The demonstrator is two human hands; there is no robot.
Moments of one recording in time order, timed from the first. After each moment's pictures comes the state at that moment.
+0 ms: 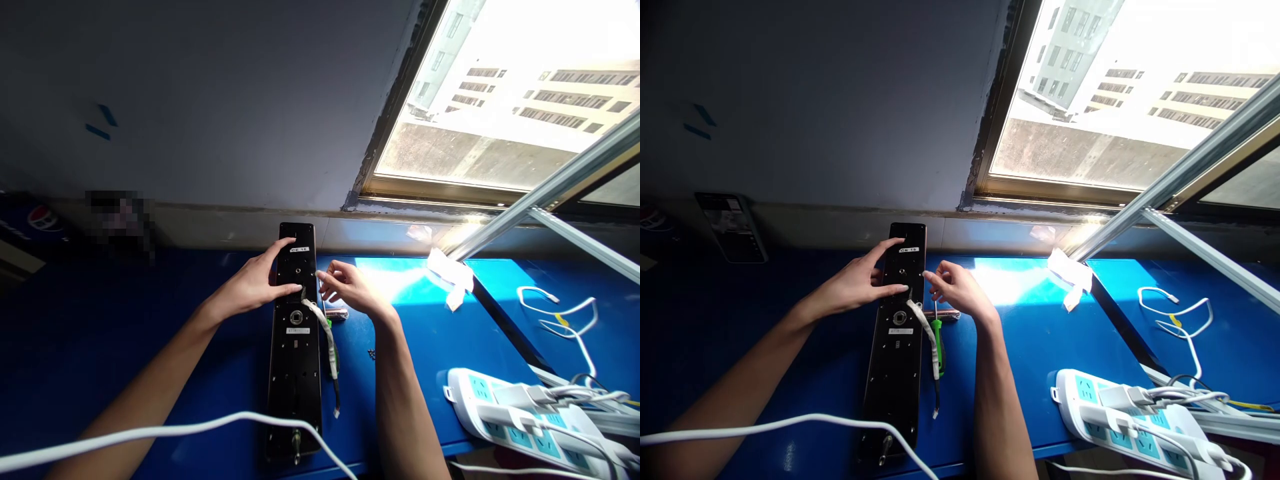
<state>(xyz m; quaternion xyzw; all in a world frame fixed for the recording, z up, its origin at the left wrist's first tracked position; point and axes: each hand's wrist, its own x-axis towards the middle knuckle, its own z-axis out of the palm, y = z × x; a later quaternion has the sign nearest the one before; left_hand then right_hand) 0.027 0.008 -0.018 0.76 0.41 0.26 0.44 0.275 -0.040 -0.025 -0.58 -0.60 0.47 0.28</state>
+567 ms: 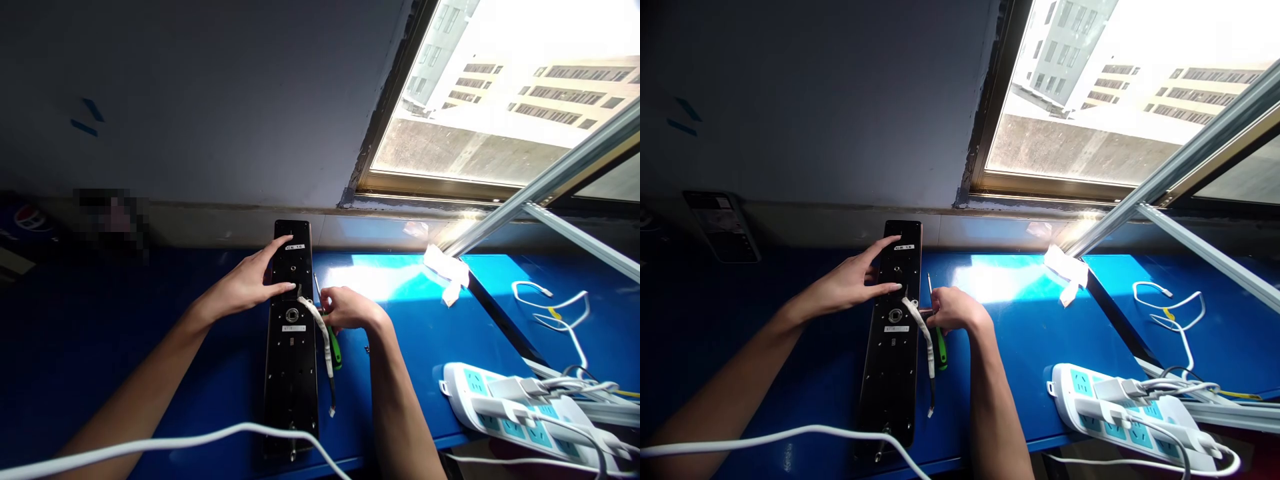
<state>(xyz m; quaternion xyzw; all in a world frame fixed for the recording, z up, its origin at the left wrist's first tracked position) 0.024 0.007 -0.015 0.81 0.41 0.23 0.35 0.270 -0.053 -0.039 -0.64 -0.63 0.44 0.07</state>
